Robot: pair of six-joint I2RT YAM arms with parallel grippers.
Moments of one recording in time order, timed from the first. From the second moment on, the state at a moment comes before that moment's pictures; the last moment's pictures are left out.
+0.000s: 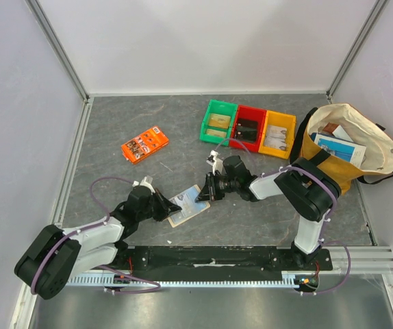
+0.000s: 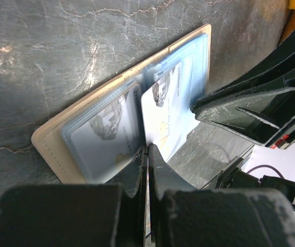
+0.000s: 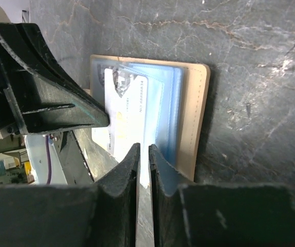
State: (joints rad) left arm -0.56 1.05 0.11 0.29 0.20 -1.13; right arm 0.70 1.85 0.71 0.50 -0.63 0.66
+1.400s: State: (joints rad) left arm -0.56 1.11 0.12 0.36 0.19 -1.14; right arm 0.70 1.89 0.78 0.43 -0.67 0.61
